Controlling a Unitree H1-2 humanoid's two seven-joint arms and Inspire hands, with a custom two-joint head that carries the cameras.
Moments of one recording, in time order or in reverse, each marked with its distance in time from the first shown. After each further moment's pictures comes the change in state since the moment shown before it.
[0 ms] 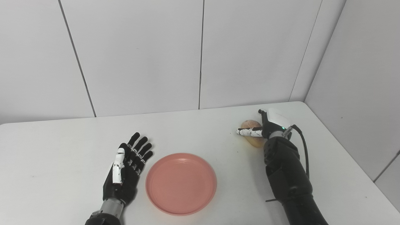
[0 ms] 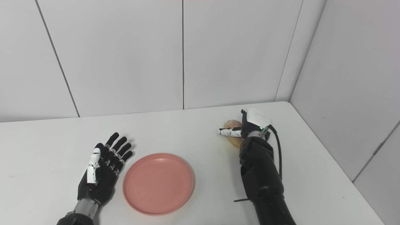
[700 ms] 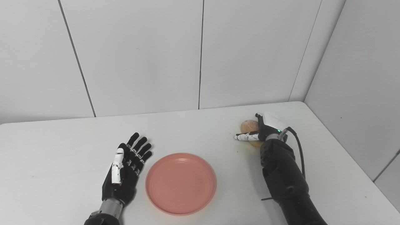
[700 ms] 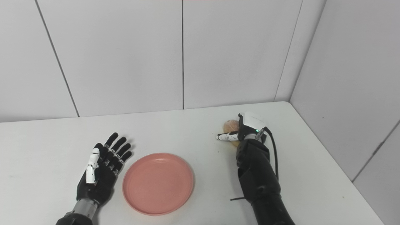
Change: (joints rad) left arm 0.003 0.003 0.001 -0.009 -0.001 0.011 0.000; right arm -0.011 -0.002 0.031 0.066 0.041 0.000 -0.043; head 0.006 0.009
